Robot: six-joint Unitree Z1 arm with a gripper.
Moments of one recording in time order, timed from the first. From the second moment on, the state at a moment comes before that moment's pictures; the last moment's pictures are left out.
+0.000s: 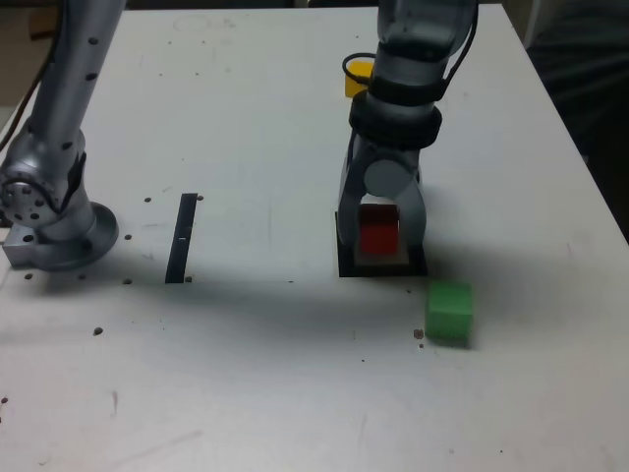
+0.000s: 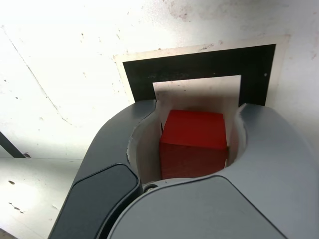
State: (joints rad) arm 0.01 2.11 -1.53 1.16 -0.09 0.12
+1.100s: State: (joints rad) arm 0.23 1.95 -1.49 1.26 0.13 0.34
